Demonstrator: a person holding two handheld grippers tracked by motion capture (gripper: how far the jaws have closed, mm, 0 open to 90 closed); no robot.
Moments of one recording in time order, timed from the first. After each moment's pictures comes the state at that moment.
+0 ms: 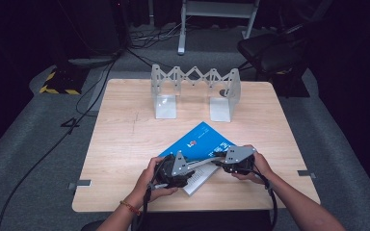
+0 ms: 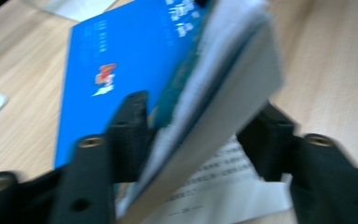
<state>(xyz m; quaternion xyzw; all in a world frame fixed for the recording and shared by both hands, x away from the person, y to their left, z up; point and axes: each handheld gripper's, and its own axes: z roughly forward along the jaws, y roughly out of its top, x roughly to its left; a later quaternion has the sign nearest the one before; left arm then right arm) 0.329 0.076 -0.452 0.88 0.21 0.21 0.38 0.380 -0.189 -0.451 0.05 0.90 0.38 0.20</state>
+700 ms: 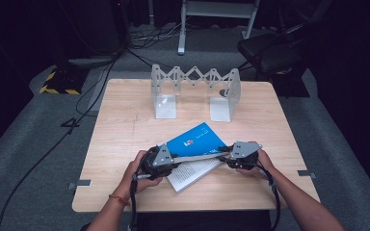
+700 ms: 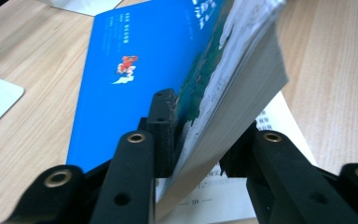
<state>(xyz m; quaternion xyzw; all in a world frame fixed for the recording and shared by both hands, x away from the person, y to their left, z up) 0.356 0.118 -0.450 0.88 0.19 0.17 0.40 0.406 -0.211 -0.471 0.06 0.89 0.40 0.21</state>
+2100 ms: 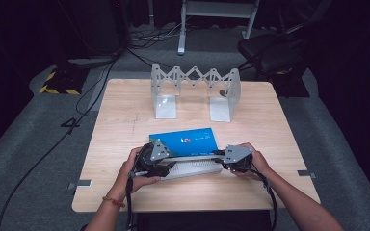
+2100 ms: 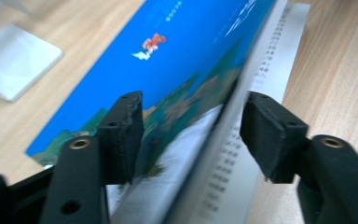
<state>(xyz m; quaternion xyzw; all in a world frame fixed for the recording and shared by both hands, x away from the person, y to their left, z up) 0.345 0.123 -0.436 0.88 0.26 0.20 0.35 0.389 -0.186 -0.460 0.02 0.90 0.37 0.23</state>
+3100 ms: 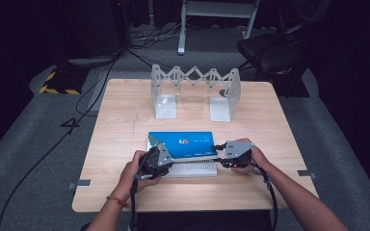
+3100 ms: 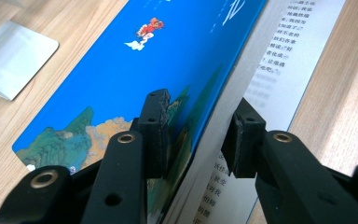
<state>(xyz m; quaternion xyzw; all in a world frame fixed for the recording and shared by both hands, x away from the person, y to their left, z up) 0.355 0.116 -0.459 0.89 0.24 0.21 0.32 0.412 -0.193 -0.463 -0.01 0.89 0.41 0.20</state>
